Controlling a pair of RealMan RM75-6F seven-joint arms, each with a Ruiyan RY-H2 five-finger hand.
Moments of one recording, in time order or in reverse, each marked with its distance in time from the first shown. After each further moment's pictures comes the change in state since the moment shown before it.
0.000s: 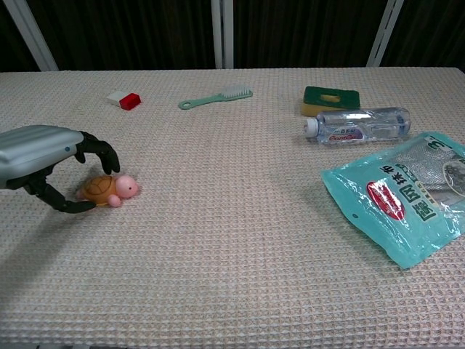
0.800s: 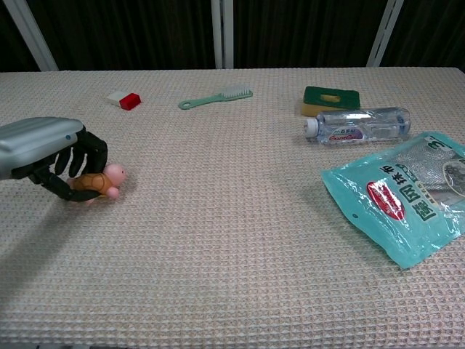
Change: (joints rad) left arm -0.005 -0.020 -0.016 0.039 0.003 0.025 -0.074; right arm -0.001 0.007 0.002 -0.007 -0.001 0.003 -0.001
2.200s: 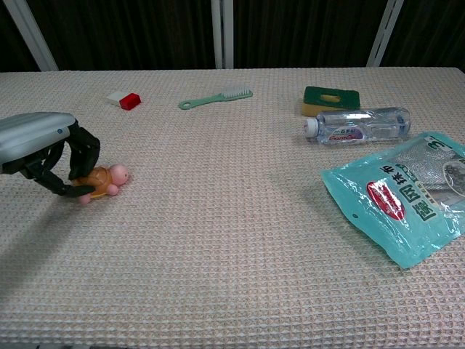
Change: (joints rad) left arm 0.006 0.017 0.002 0.002 0.014 0.027 -0.054; right arm 0.001 -0.008 0.000 0.007 0.008 -0.011 0.005
